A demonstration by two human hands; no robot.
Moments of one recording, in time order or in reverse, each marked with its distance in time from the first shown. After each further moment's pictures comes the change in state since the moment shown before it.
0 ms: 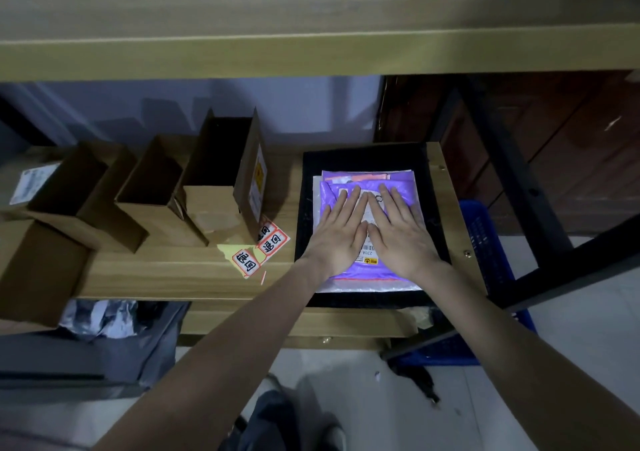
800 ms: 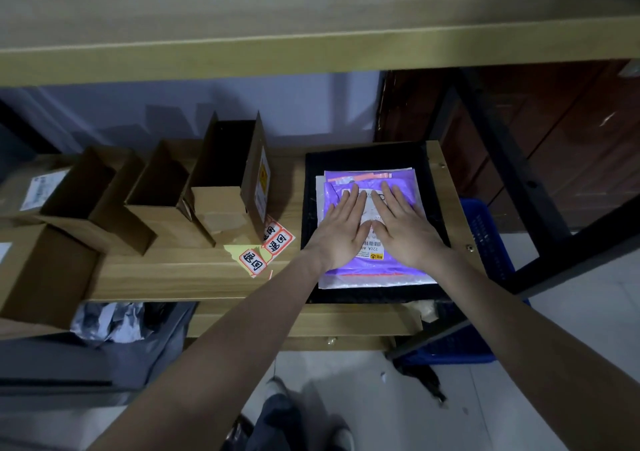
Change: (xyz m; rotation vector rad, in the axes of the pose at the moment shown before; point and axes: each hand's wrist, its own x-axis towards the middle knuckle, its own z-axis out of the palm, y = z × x) left_hand 0.000 -0.006 -0.008 -0.010 -0.062 0.026; right_hand 0.005 0.005 -0.009 0.086 -0.118 -0.010
